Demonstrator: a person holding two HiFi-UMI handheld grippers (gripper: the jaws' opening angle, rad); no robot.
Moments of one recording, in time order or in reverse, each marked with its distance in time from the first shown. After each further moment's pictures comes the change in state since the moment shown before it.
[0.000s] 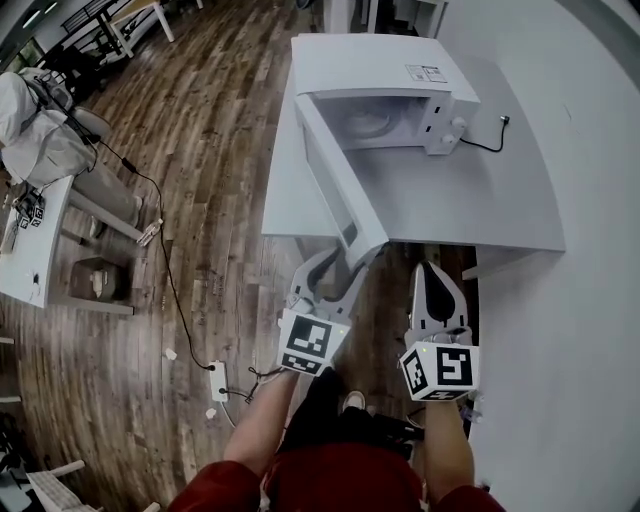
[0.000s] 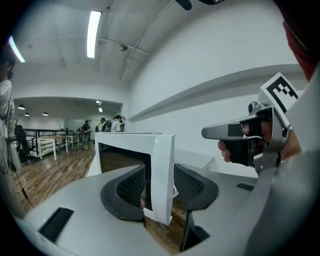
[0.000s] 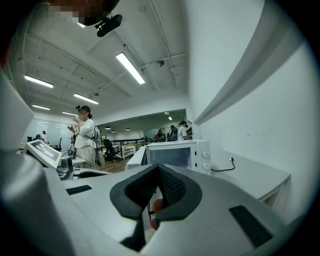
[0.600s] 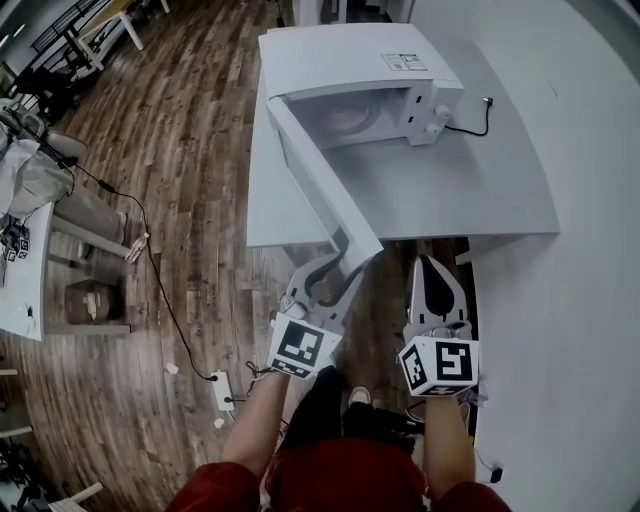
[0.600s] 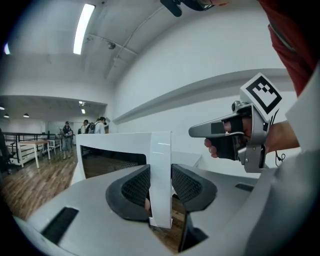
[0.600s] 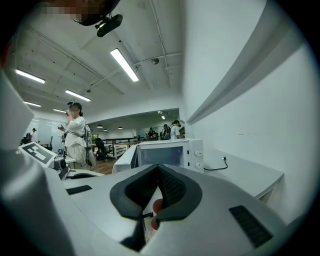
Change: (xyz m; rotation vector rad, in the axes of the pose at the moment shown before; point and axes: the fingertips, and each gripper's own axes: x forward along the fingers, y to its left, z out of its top) left arm 0.023 -0.005 -0.004 0.070 -0.026 -0.177; right arm 0.022 -0.020 -0.006 0.009 0.018 -0.093
